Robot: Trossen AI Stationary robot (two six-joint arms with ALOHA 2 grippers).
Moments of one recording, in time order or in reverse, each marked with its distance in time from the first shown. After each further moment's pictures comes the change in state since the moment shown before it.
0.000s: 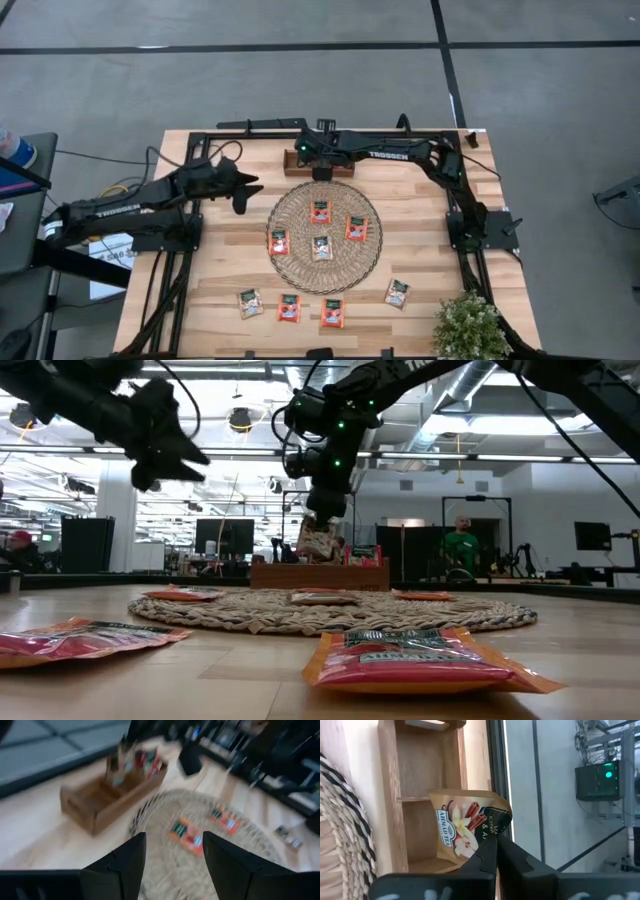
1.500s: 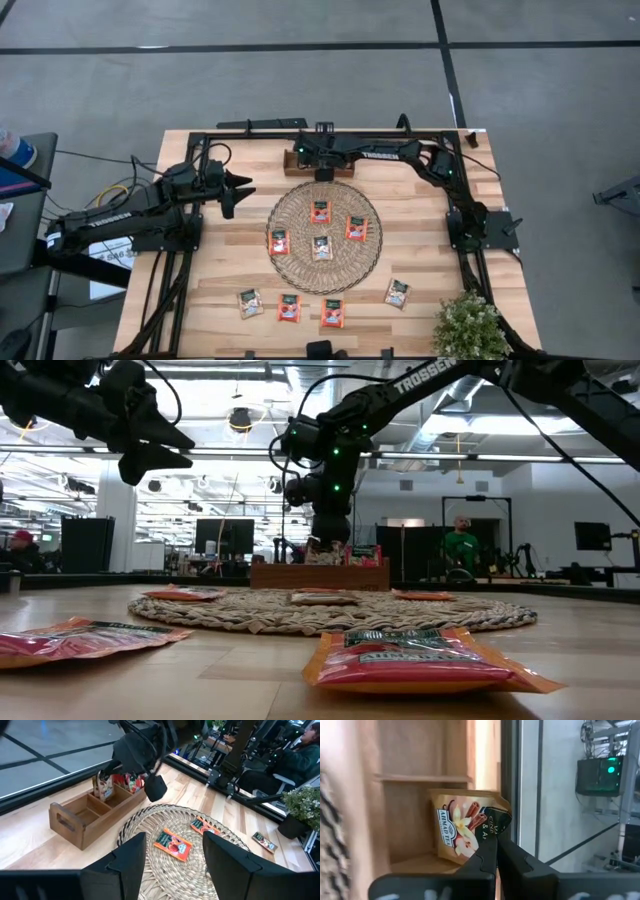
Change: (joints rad) left arm 0.000 -0.208 -0.066 -0.019 0.052 0.012; right arm -0.026 0.081 0.000 0.013 0.022 -0.059
